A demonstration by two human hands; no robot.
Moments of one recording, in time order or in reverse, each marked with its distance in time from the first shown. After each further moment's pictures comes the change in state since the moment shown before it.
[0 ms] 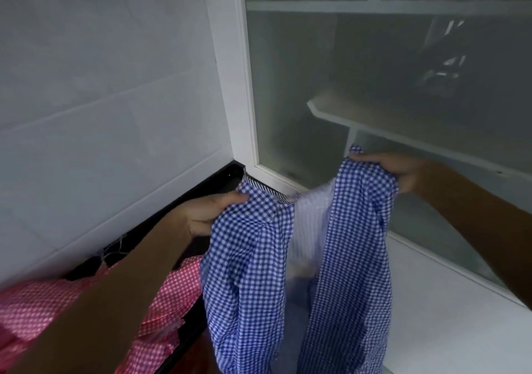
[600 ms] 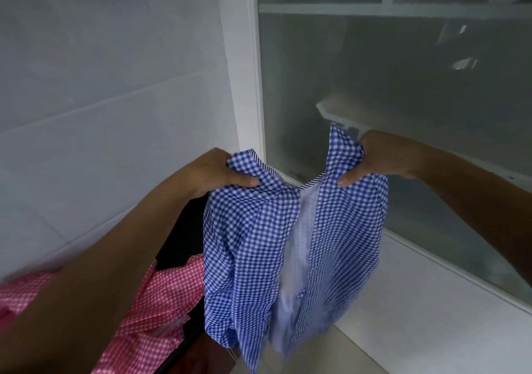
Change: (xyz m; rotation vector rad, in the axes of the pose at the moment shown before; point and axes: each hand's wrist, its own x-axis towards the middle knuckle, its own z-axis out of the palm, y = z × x) left_hand -0.020 0.052 0.000 0.706 0.433 0.149; right_hand -0.033 -0.034 0.049 -0.945 0.165 -0.345
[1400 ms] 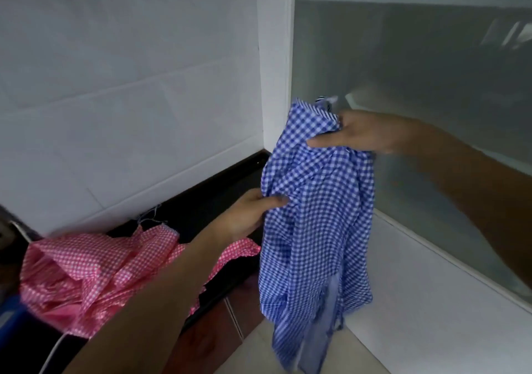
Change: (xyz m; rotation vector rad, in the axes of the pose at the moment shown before) left_hand -0.033 -0.057 0.085 -0.763 -0.139 0.144; right_hand 0.014 -0.067 0.022 0.110 -0.271 -0.292
